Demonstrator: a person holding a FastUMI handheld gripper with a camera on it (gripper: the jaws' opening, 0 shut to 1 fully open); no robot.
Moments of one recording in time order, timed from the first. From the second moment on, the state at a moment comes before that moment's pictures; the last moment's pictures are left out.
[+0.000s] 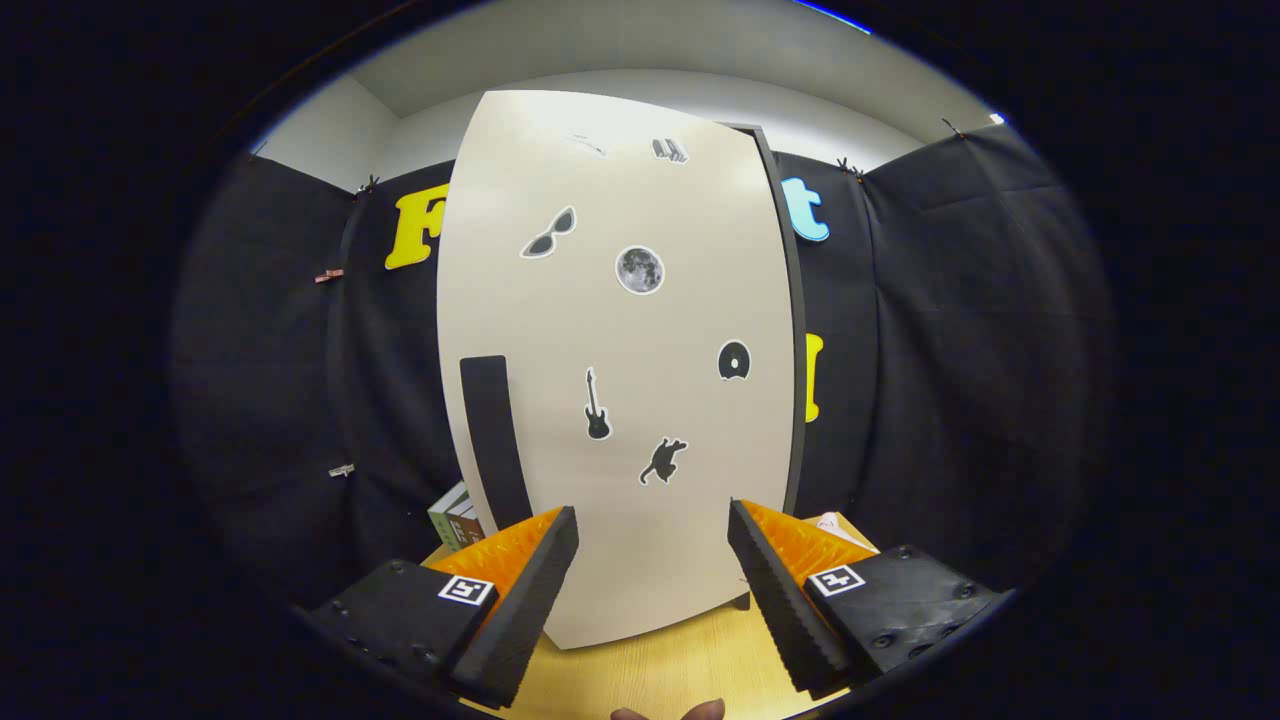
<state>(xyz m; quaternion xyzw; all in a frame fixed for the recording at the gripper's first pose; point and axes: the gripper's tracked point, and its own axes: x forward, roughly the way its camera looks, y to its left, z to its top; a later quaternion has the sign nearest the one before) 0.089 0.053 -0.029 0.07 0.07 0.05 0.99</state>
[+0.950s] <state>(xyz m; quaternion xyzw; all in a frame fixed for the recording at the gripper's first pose) 0.085 0.045 -0.032 0.07 0.08 0.04 0.99</state>
